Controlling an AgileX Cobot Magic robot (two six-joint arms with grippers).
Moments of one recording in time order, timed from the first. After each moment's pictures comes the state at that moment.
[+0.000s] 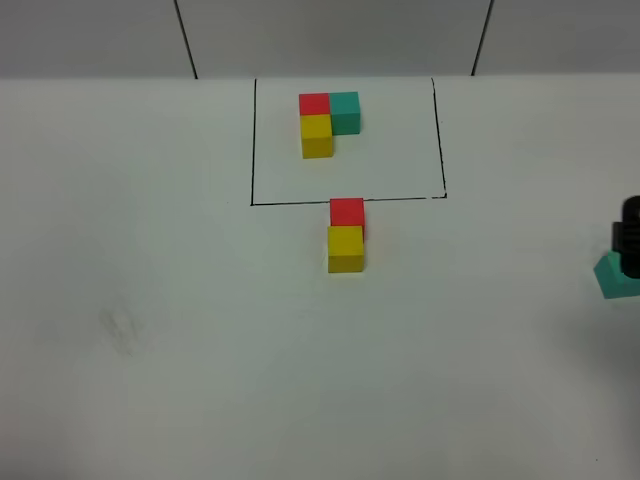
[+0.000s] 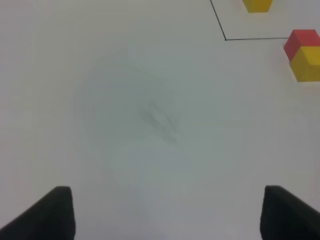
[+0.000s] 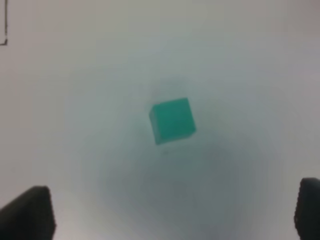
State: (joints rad) left arm -0.03 -0.01 -0.51 -0.10 1.08 0.01; right arm 0.55 0.98 -0.80 -0.60 1.04 0.94
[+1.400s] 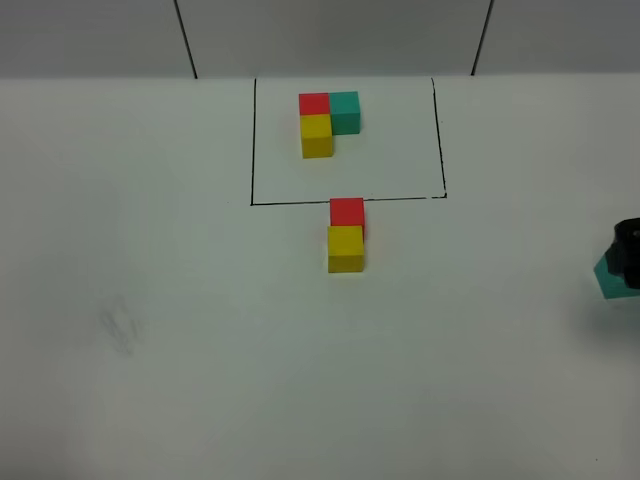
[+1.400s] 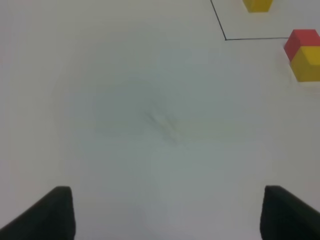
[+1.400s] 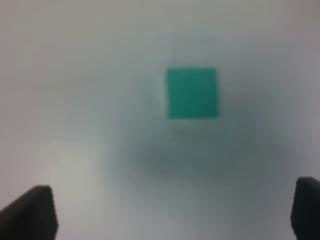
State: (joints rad) left arm -0.03 -0.01 -0.51 -0.10 1.08 0.01; right arm 0.01 1.26 -0.77 0.02 0.67 -0.04
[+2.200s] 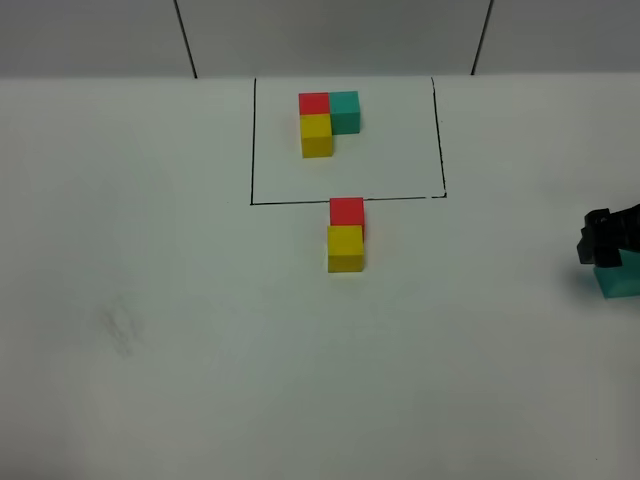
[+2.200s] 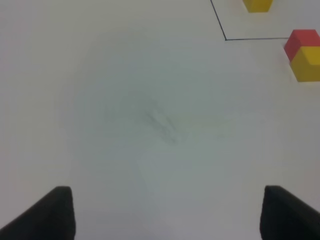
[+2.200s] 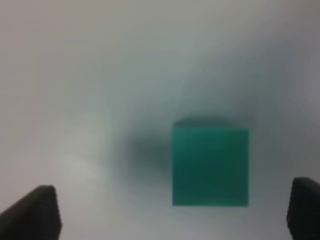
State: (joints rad) left arm -0.03 -0.01 -0.51 -0.10 1.08 0.01; right arm -0.07 1.63 -0.88 0.12 0.53 -0.20
